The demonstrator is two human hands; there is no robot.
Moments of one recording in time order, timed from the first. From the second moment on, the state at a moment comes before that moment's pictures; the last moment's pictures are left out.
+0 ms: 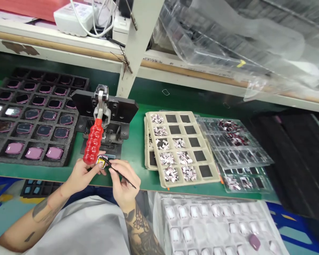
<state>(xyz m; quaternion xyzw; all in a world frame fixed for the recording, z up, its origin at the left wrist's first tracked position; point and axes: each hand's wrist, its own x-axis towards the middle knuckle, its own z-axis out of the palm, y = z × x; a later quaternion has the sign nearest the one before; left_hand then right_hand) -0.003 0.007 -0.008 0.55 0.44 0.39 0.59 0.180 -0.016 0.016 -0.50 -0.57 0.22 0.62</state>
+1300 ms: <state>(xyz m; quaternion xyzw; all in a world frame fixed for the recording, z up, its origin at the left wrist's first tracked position) -0.003 0.008 -0.016 0.45 0.44 0.47 0.62 0.286 0.007 0.049 -0.55 -0.53 0.15 0.63</state>
